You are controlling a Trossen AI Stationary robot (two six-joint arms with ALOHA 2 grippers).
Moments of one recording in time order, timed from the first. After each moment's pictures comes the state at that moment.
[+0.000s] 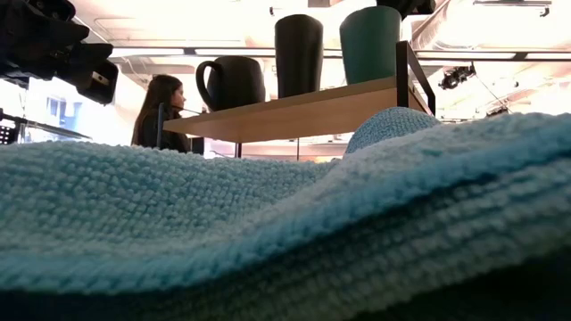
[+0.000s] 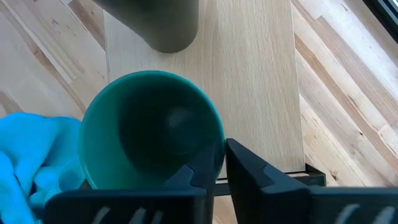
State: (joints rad) left arm -0.08 0.01 0.03 -0.03 0.09 -0.14; right arm 0.05 1.61 1.78 -1.42 0.19 0.68
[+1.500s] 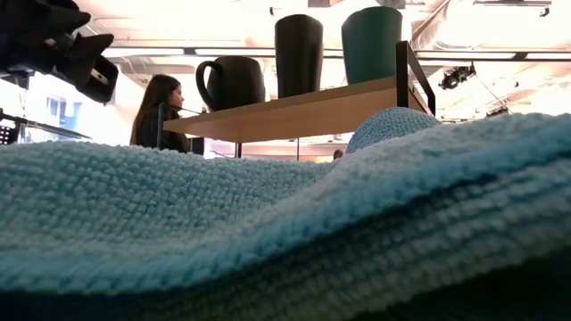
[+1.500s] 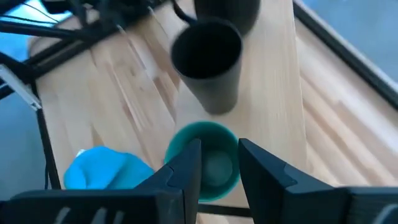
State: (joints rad) left arm -0.08 0.01 0.03 0.03 0.09 -0.26; right arm 0.10 1.40 1.78 -1.24 0.24 0.58
